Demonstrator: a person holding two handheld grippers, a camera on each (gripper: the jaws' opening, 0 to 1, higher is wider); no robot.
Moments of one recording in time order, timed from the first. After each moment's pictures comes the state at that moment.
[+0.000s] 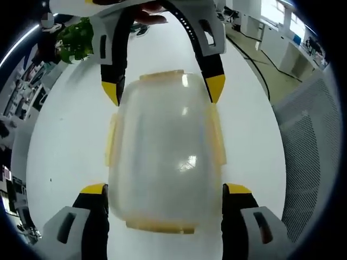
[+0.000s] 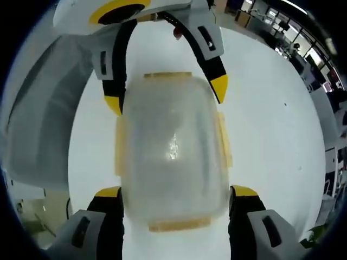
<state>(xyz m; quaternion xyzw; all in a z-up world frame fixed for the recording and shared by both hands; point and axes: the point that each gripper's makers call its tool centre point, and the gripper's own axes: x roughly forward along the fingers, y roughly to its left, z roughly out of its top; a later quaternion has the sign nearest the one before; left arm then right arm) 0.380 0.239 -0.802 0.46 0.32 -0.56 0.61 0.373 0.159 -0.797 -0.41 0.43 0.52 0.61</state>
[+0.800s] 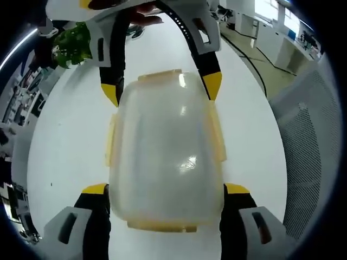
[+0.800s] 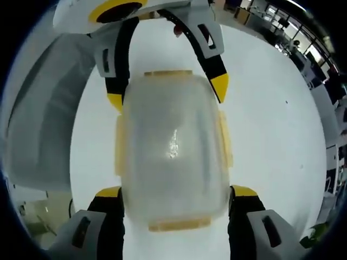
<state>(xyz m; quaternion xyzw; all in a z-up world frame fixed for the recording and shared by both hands) 0.379 0.241 -0.803 0.46 0.30 -0.58 0.60 0.369 0.161 -0.798 -0.41 0.45 0.51 0.61</state>
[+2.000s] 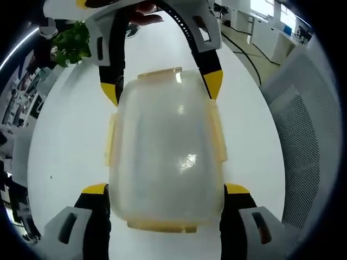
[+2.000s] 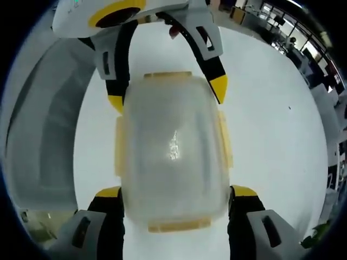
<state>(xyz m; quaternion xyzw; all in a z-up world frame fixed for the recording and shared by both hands) 0.373 0.275 -0.803 0.47 0.30 -0.58 0.59 0.361 0.196 -0.797 -0.39 0.45 0.51 0.62</state>
